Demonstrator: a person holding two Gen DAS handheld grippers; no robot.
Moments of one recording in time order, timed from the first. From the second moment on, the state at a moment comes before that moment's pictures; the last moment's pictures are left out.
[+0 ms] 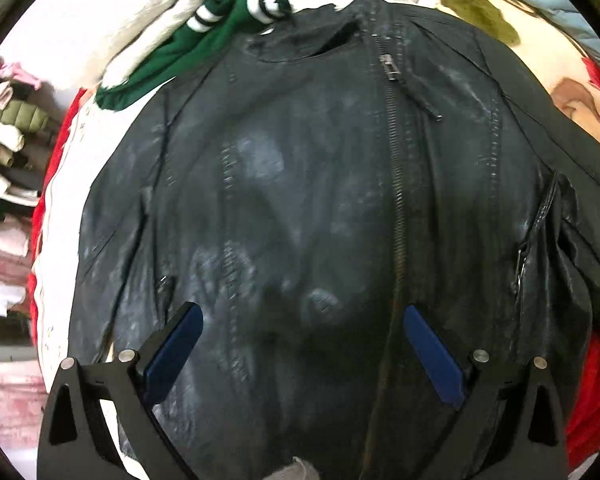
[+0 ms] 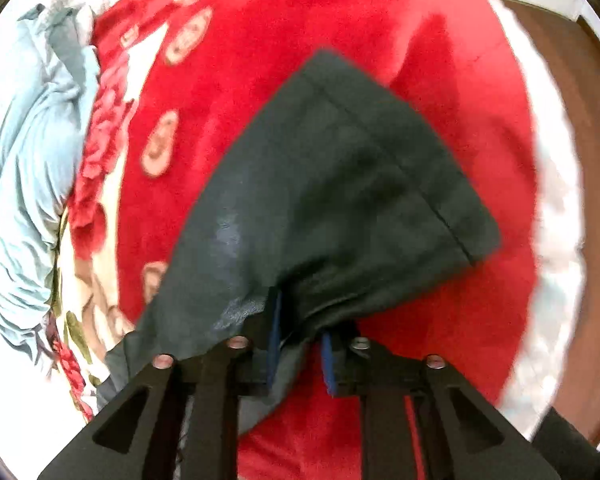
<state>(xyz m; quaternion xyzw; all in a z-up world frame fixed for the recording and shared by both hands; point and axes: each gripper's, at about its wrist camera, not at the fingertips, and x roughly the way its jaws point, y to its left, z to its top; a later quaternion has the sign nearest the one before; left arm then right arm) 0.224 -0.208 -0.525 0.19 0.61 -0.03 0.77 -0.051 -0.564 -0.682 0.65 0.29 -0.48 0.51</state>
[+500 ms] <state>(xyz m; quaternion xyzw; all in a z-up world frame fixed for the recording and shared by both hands) 0.264 -0.182 -0.530 0.16 0.62 0.00 0.77 0.016 -0.550 -0.540 0.56 0.24 -0.46 0.64</state>
